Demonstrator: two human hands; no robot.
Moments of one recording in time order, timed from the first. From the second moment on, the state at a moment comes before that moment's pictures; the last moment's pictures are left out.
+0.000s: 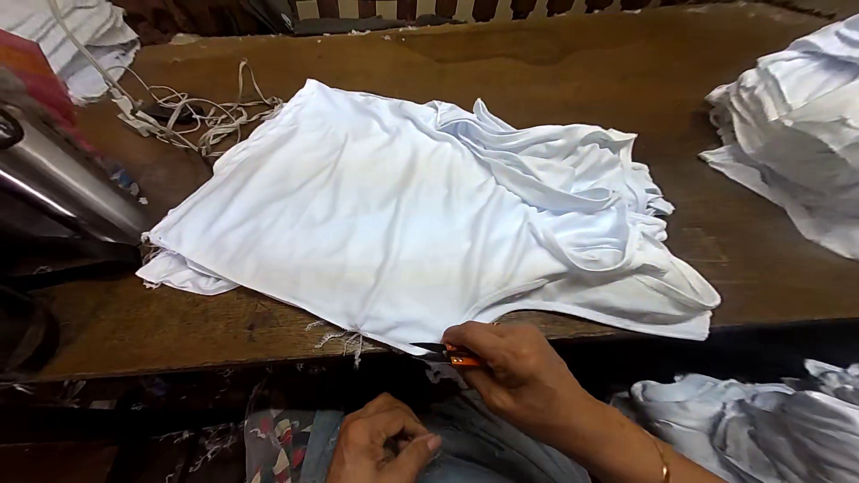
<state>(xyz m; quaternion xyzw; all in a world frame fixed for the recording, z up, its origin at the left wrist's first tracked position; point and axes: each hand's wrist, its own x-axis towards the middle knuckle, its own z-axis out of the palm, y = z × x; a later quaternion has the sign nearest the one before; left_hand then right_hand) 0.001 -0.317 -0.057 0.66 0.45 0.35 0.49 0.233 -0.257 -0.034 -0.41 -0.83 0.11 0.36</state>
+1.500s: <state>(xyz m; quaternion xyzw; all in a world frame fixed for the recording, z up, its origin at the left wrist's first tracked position) 0.034 -0.290 -0.029 0.25 0.37 0.48 0.76 0.233 -0.270 0.009 -0.35 -0.87 0.06 0.34</state>
